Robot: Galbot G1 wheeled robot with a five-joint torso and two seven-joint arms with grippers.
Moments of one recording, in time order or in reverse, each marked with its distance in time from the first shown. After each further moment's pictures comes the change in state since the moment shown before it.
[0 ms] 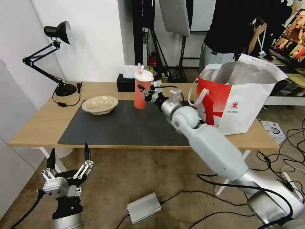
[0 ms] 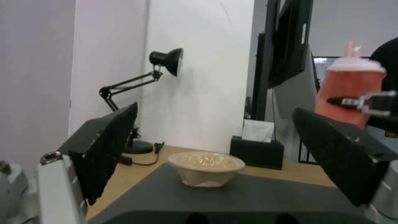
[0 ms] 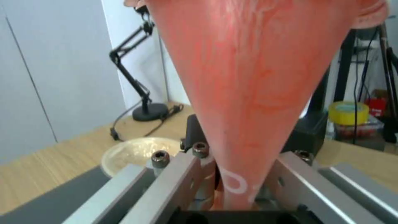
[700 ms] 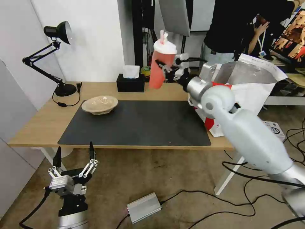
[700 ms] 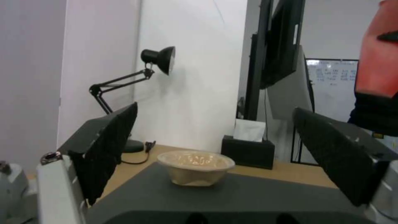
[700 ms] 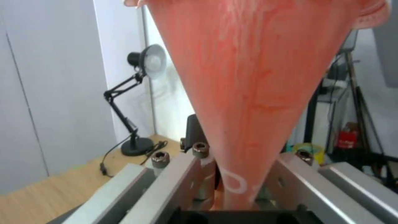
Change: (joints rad) left arm -0.028 0.005 0.033 0.024 0.013 -0.002 0.000; right arm 0.113 -0.235 0.069 0.167 0.194 -0.050 0.030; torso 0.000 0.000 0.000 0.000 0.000
